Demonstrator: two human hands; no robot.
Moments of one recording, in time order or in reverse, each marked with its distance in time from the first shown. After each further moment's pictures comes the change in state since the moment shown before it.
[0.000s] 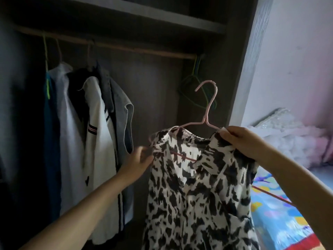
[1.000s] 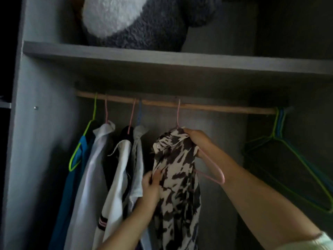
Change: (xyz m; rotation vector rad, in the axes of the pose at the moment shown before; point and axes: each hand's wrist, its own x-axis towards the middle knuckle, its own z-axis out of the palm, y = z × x) left_hand 0.212 -0.010 -0.098 -0.511 0.647 -0.071; right_hand 0.385 -0.181 0.165 0.959 -0.210 0.039
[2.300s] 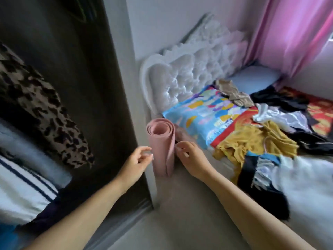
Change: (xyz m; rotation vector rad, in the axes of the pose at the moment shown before) left_hand -0.459 -0.079 0.068 0.307 -1.134 -0.330; right_hand -0.589 0.235 -0.278 -0.805 0.428 0.402
